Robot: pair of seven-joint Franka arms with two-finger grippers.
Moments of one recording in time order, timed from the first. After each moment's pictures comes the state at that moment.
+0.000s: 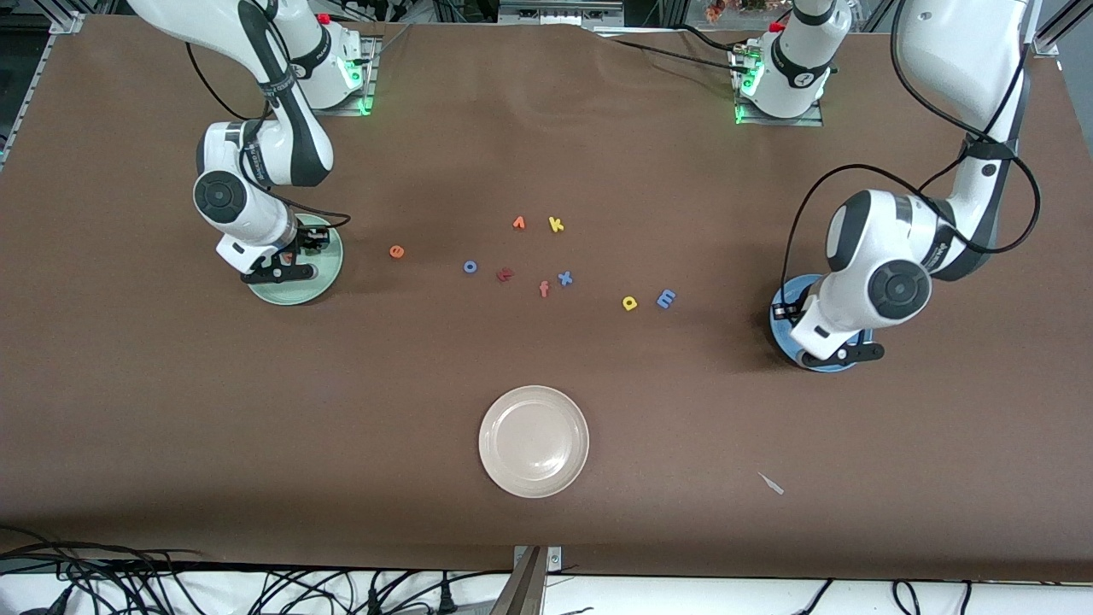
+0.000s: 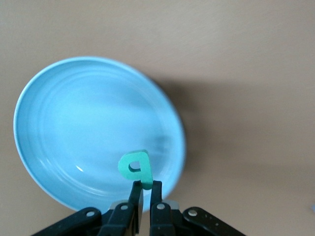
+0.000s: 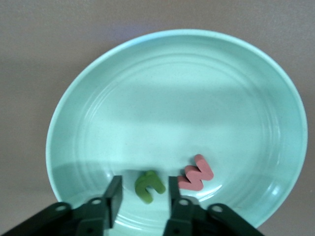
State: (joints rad) left arm -0.08 0.40 -0.02 -1.99 0.05 2.18 -0.25; right arm 0.62 0.26 -0.47 -2.44 0.05 2.46 -0.02
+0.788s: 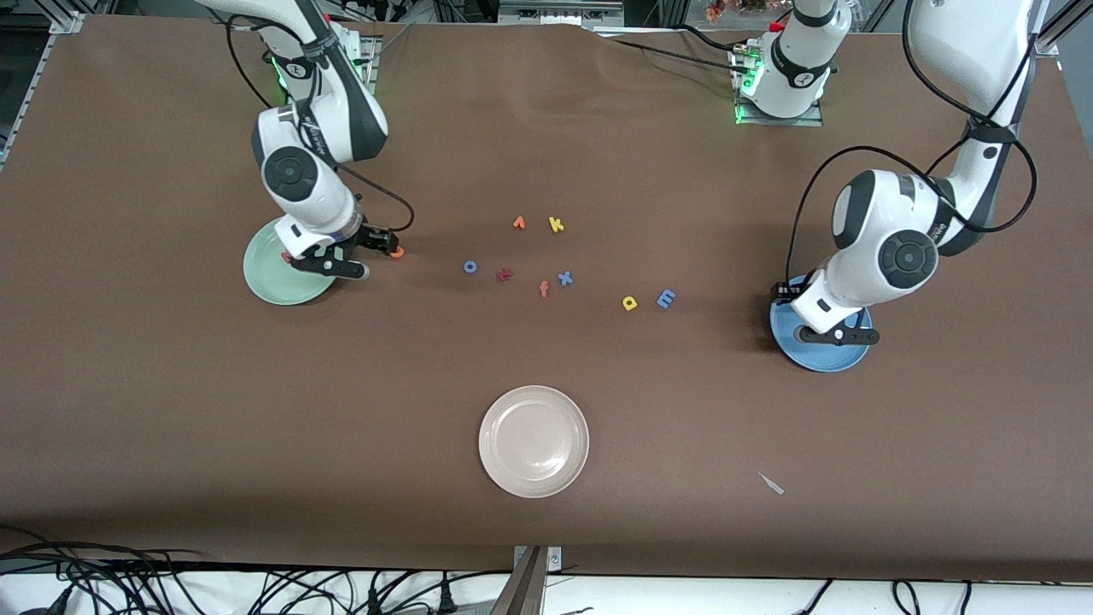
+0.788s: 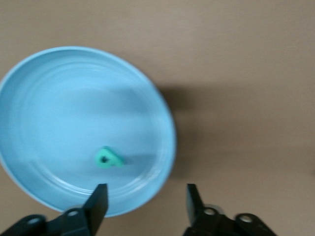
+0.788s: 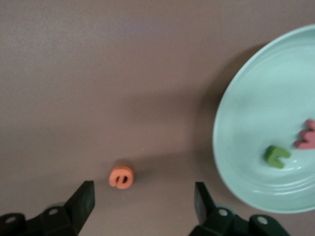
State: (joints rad) left arm -0.04 0.35 -0.11 -2.06 0.03 2.22 -0.15; right arm 0.64 0.23 -0.22 -2.35 0.06 2.44 0.59
